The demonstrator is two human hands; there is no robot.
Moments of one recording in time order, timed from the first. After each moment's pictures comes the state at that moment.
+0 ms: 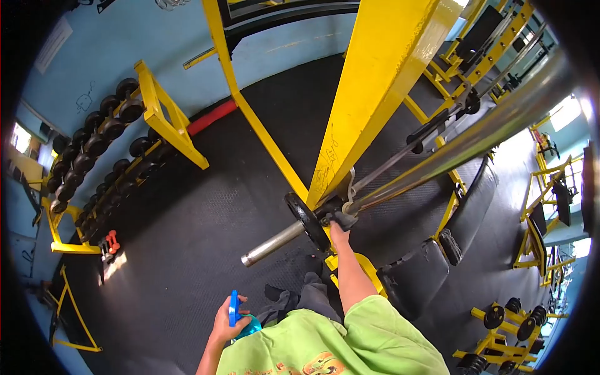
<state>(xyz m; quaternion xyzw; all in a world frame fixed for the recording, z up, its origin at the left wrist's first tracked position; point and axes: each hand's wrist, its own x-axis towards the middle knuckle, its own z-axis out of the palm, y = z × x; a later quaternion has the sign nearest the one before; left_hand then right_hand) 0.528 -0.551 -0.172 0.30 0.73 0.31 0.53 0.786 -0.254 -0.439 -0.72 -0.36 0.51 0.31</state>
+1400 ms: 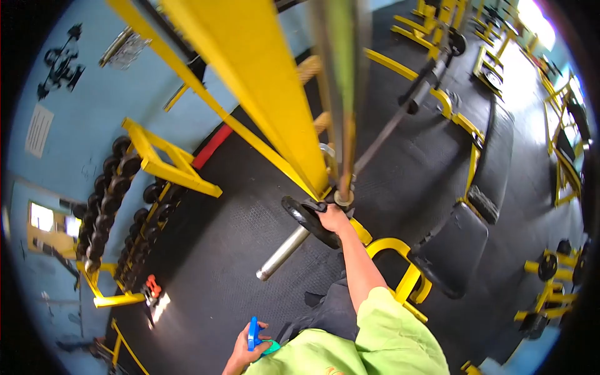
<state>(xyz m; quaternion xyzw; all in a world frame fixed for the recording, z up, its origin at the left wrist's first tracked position) 0.539 -0.576 -0.184 0.32 0.71 0.22 0.59 0.762 -0.229 -0.376 -0.60 -0.57 0.52 0.19</state>
